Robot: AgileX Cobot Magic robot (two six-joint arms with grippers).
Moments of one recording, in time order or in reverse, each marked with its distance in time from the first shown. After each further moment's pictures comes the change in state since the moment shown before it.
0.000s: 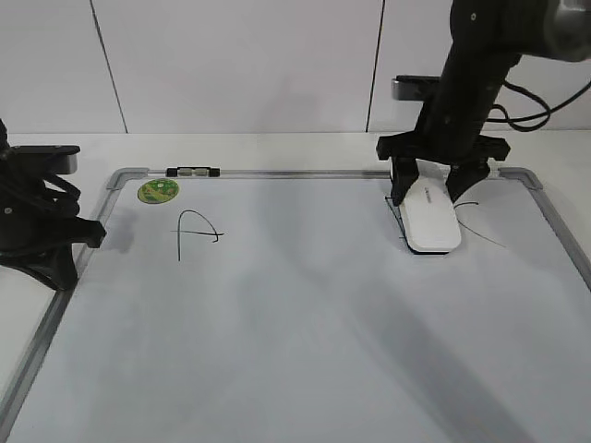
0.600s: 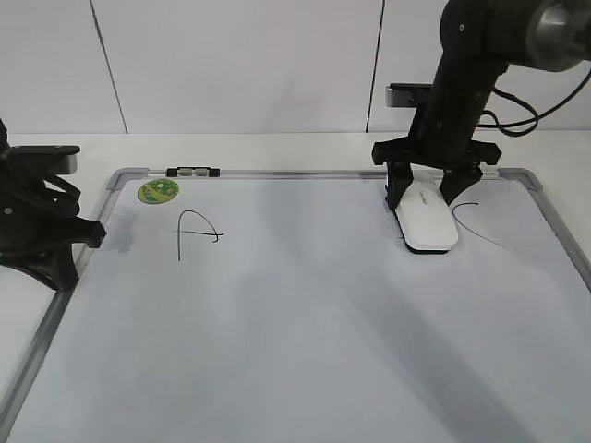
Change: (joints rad) left arm 0.000 0.000 0.000 -0.002 0.000 0.000; right arm 0.000 0.066 -0.062 0.002 0.014 -0.003
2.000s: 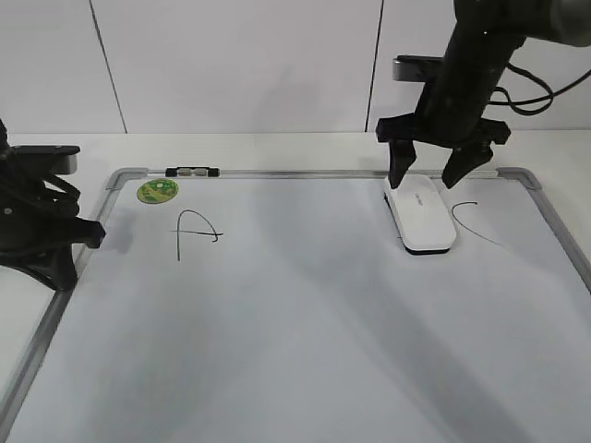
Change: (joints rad) left arm 0.000 0.000 0.000 0.002 0.000 0.000; right arm 0.000 -0.074 0.014 0.002 -0.008 -0.001
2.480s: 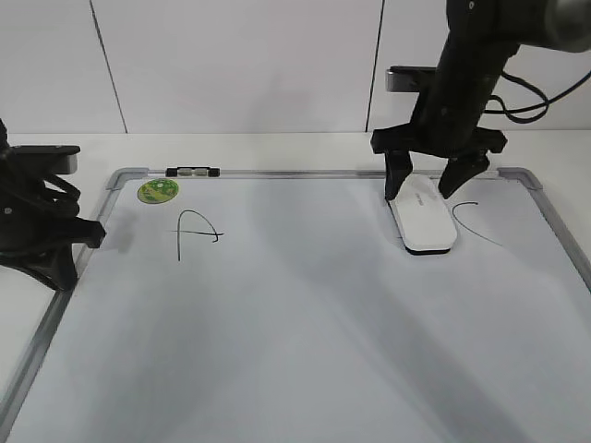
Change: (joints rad) left arm 0.000 0.000 0.000 0.000 0.000 0.000; right arm 0.021 -0.015 0.048 -0.002 0.000 0.000
